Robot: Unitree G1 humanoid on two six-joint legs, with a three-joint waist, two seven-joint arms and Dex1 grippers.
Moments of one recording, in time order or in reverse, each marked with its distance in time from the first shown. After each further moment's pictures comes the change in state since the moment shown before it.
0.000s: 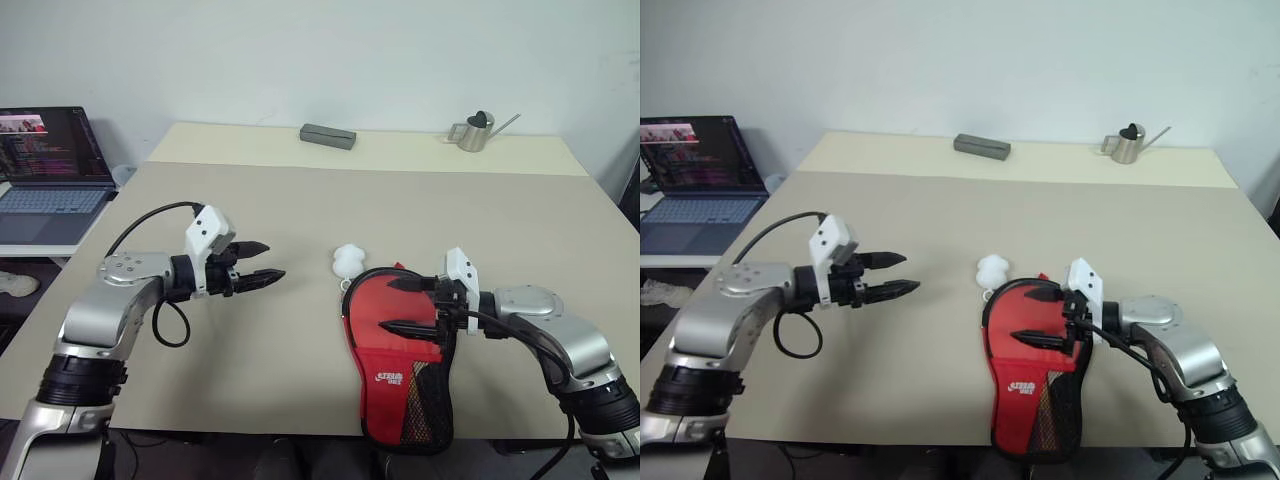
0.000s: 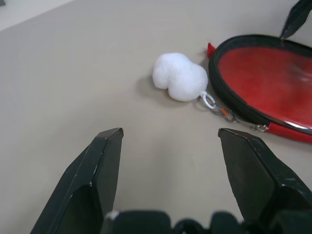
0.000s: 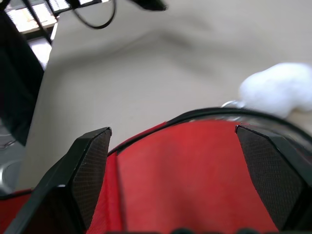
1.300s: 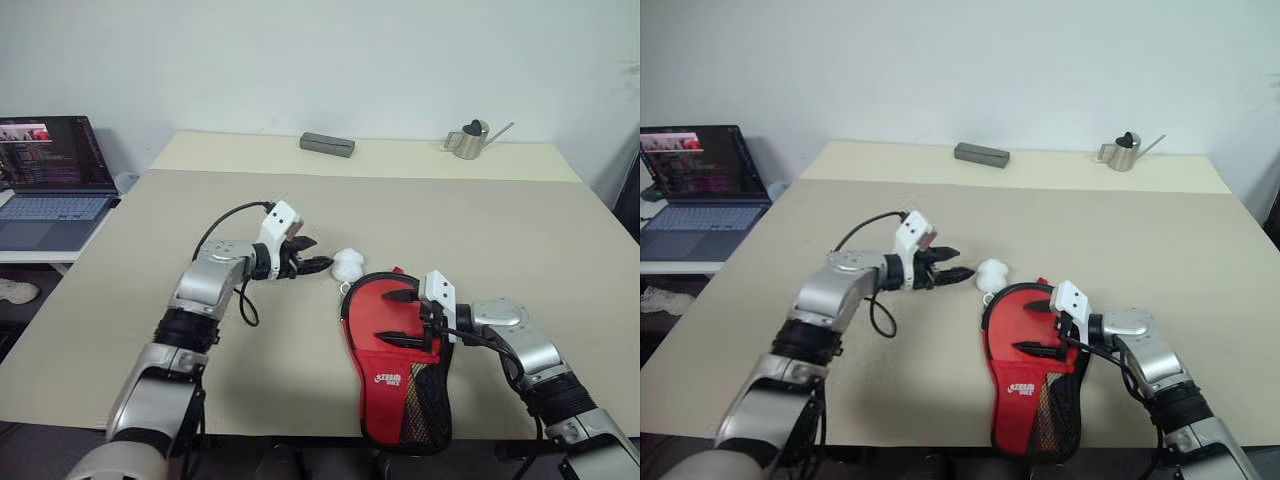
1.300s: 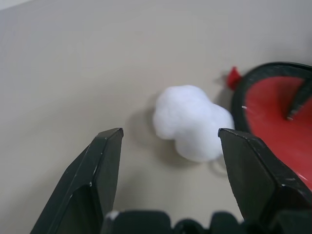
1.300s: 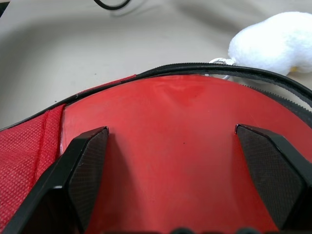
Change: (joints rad) left arm -0.263 -0.350 -0.140 0.399 0.187 -0.013 0.140; right arm -0.046 0.128 0.070 0.407 -0.226 -0.376 0.053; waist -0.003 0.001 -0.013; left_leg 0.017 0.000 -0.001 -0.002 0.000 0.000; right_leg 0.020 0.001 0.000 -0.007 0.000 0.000
